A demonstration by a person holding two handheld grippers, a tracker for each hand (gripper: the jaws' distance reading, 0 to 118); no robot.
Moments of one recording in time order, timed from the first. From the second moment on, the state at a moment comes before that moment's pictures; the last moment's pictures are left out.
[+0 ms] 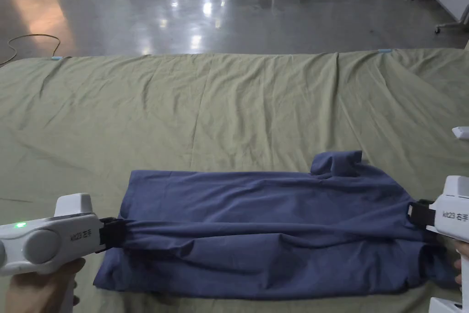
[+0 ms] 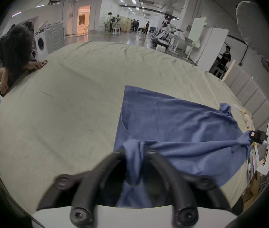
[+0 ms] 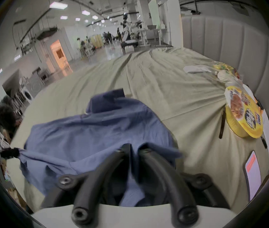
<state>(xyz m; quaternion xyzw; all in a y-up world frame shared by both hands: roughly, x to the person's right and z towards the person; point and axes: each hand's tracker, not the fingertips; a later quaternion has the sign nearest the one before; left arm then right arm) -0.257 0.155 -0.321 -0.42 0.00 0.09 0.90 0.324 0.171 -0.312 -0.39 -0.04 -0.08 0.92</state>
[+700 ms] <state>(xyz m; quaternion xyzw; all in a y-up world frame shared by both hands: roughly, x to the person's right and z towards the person) -0.185 0.353 -0.020 -0.01 -0.05 -0.06 1.00 0.266 0.293 -0.021 -0.10 0.02 -0.01 1.00</state>
